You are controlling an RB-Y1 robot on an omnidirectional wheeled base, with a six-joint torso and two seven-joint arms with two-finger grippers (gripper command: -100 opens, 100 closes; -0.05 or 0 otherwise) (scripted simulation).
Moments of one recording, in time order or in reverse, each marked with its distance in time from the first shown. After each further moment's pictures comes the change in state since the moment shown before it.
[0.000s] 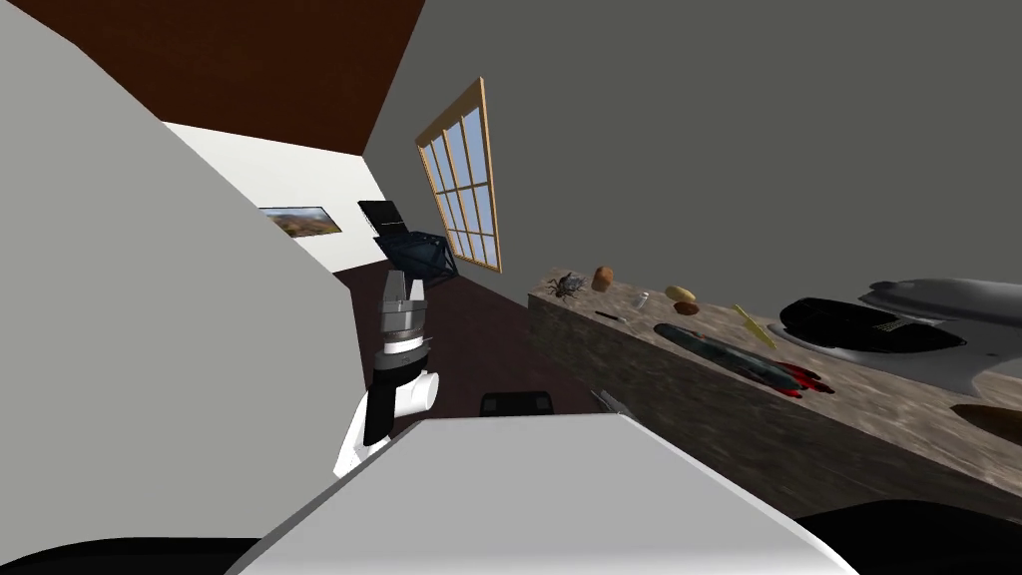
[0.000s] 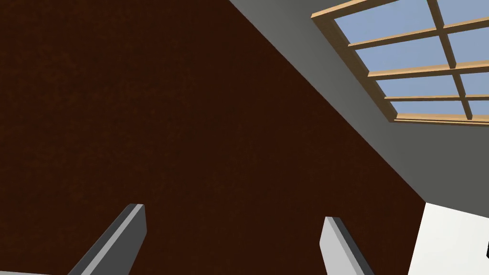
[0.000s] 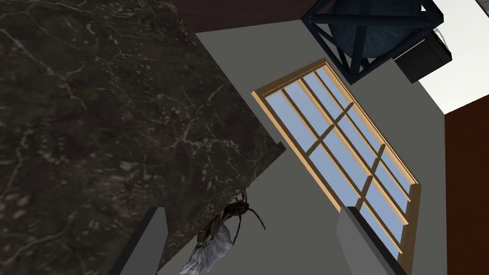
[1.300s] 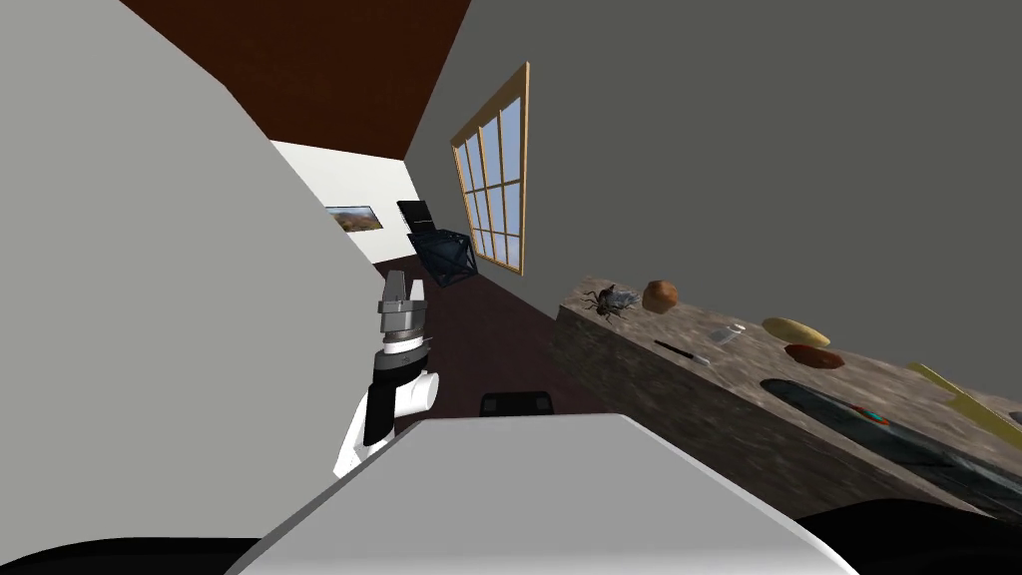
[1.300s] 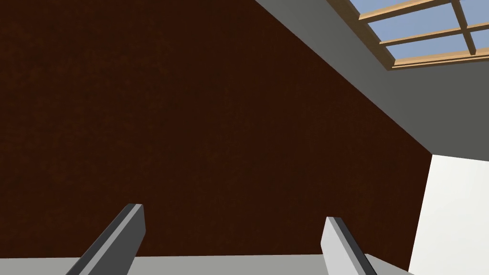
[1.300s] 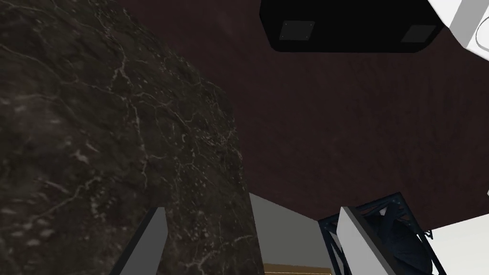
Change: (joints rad) left arm 0.000 0.000 0.000 0.000 0.000 0.000 0.000; right arm 0.055 -0.302 0.088 0.402 0.158 -0.003 0.097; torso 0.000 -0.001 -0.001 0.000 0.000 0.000
